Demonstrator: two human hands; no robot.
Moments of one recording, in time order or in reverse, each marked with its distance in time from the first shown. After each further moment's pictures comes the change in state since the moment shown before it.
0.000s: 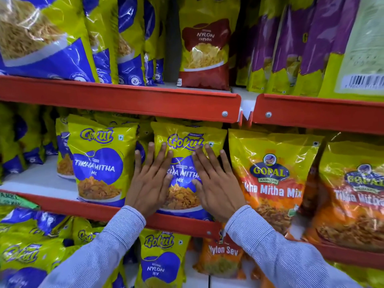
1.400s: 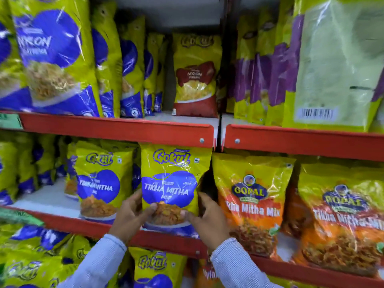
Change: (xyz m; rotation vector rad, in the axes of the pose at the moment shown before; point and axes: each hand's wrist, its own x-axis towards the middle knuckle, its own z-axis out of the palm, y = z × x) left_hand -0.031 0.005 -0.023 -1.234 0.014 -0.459; right_hand -0.033 -0.006 -0.004 1.217 -0.055 0.572
